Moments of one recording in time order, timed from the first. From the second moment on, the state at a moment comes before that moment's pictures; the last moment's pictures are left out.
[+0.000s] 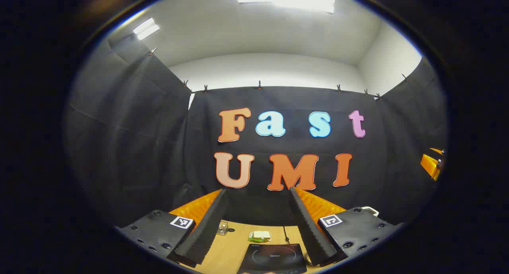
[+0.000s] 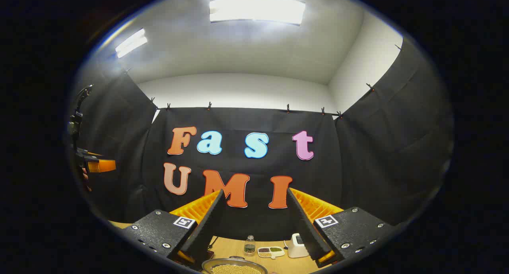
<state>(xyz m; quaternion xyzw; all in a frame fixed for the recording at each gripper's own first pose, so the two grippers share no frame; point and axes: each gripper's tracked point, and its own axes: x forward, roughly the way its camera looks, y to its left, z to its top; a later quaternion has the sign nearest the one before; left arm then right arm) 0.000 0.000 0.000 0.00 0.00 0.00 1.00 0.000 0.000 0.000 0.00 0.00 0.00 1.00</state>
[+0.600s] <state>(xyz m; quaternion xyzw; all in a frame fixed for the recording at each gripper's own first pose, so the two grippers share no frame) 0.015 -0.003 -0.010 0.04 0.03 -0.01 1.00 0.014 -0.001 -0.019 0.01 0.04 0.01 1.00</state>
